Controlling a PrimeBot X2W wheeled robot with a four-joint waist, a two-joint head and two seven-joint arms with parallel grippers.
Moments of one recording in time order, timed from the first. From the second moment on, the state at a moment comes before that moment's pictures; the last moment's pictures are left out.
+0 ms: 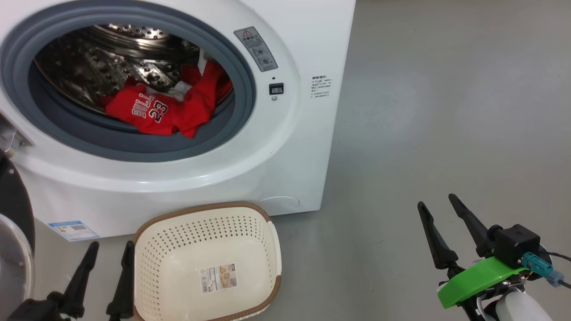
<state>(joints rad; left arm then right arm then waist) 0.01 0.21 0.03 0.15 -0.40 -0.13 -0.26 -0.13 -0.17 0.14 0.32 0.39 0.12 -0.25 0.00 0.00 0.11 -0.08</state>
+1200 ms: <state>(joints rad) -0.49 0.20 -0.09 0.60 -0.32 -0.13 -0.26 -0.20 -0.12 0.15 0.30 0.37 0.12 -0.26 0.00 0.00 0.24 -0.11</state>
